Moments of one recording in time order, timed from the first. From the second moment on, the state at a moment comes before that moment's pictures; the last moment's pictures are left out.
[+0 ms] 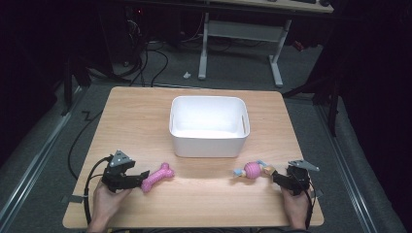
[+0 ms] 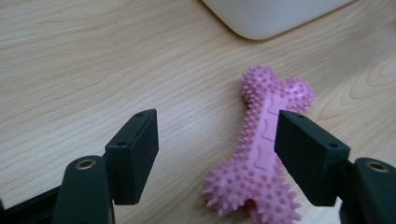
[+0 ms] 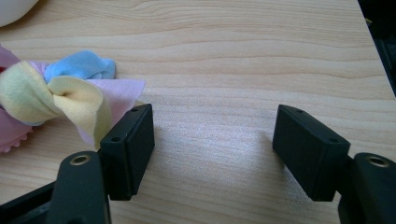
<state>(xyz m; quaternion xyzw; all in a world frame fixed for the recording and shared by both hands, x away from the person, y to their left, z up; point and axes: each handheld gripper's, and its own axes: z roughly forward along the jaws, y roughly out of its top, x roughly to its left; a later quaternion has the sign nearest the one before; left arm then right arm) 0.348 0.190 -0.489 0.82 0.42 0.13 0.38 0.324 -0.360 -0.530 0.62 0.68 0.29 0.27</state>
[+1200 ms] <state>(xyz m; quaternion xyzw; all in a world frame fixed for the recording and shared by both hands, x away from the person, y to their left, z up) 0.361 0.145 -0.503 0.88 0.36 0.10 0.30 0.324 -0.360 -0.530 0.61 0.68 0.29 0.27</state>
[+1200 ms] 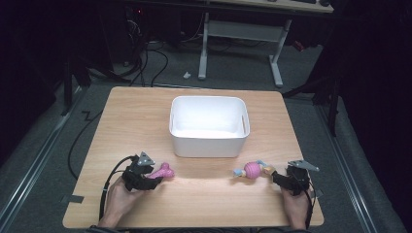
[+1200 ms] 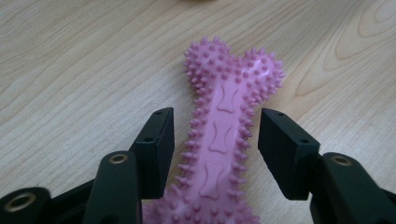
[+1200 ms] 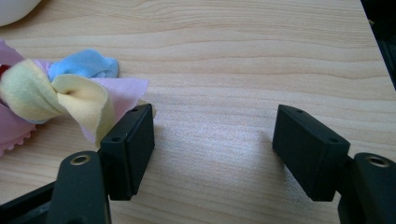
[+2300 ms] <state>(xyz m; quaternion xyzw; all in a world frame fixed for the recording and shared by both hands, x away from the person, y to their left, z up) 0.364 0.135 -0.499 0.89 0.34 0.10 0.28 0.324 -0.360 -0.530 0.62 0.68 0.29 0.27</state>
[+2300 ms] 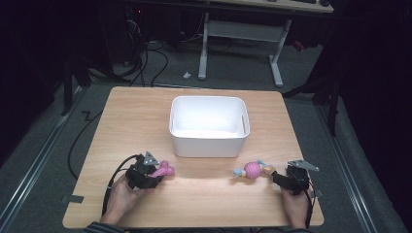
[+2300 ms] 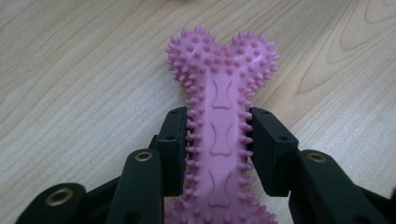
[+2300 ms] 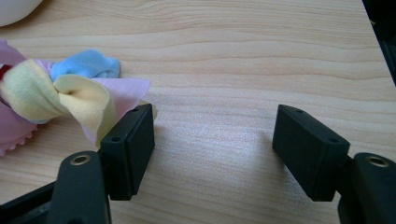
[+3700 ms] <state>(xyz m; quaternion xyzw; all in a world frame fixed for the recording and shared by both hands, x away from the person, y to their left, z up) 0.373 0.121 -0.392 0.87 0.29 0.07 0.39 0.324 -0.359 -0.530 0.61 0.69 0.29 0.27</state>
